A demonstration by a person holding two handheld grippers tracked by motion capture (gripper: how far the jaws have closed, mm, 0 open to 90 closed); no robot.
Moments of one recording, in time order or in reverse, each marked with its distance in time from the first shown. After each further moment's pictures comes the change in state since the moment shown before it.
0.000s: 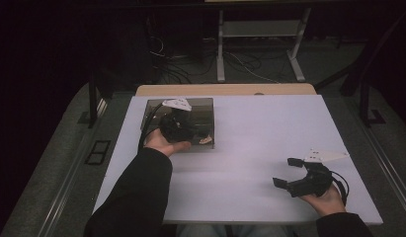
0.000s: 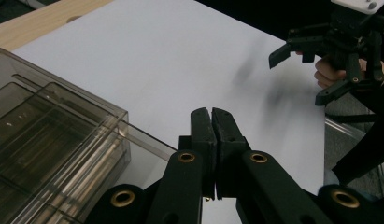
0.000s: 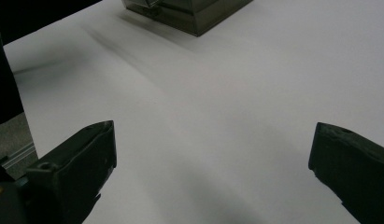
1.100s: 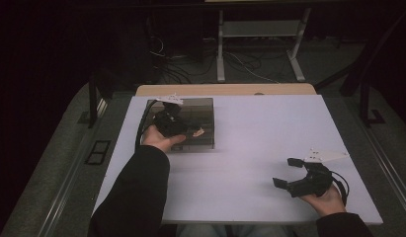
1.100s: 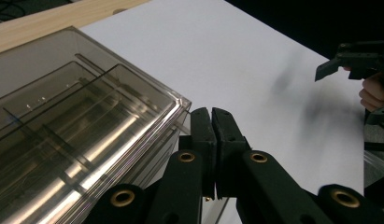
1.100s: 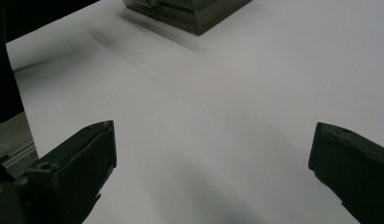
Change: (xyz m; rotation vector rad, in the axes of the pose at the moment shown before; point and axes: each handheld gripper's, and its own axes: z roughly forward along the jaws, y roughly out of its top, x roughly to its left) left arm 0.035 -0.013 0.003 -0.024 0.086 -0.111; right arm 0.000 0.000 0.000 0.003 0.001 0.000
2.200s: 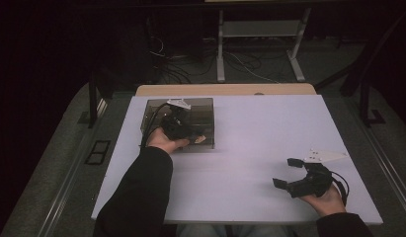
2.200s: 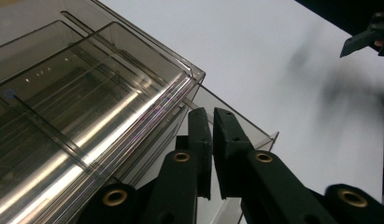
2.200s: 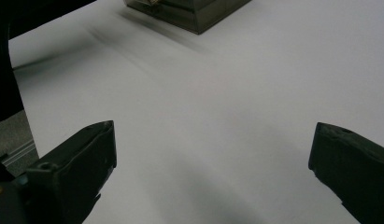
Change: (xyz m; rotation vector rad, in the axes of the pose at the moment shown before) left arm 0.006 -0.007 0.024 0.103 0.008 -0.025; right arm 0.001 0.000 0.000 0.005 0.001 -0.001
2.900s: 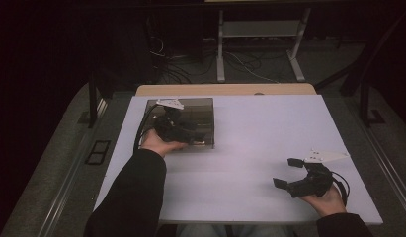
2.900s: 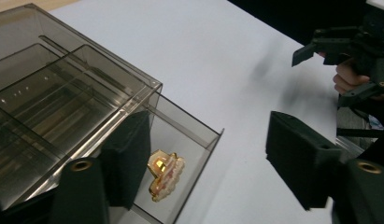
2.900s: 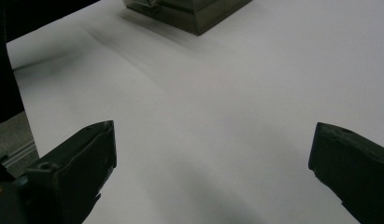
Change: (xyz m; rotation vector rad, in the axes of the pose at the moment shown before) left arm -0.016 -0.003 -0.029 -0.073 -0.079 0.034; right arm 0.000 0.000 -0.001 -0.006 -0.002 0.000
